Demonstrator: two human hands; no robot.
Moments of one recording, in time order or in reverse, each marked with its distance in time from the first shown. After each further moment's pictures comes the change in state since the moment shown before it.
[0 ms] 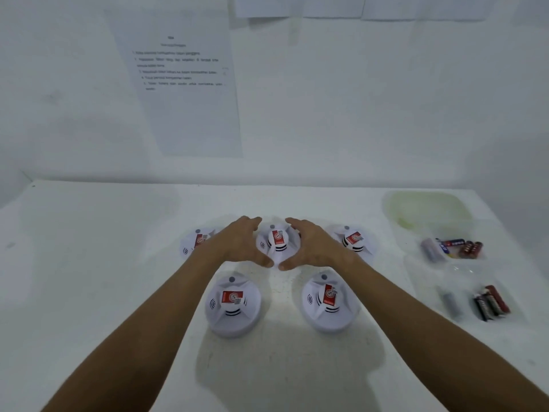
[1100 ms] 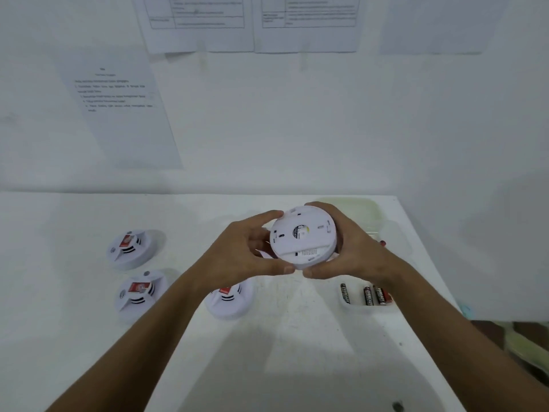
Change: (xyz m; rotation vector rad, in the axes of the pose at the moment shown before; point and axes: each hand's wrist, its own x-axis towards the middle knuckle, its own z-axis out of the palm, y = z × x) left_hand -0.092 0.231 0.053 -0.619 0.211 0.305; right_hand -0.200 0.111 -0.144 0.557 0.116 -0.382
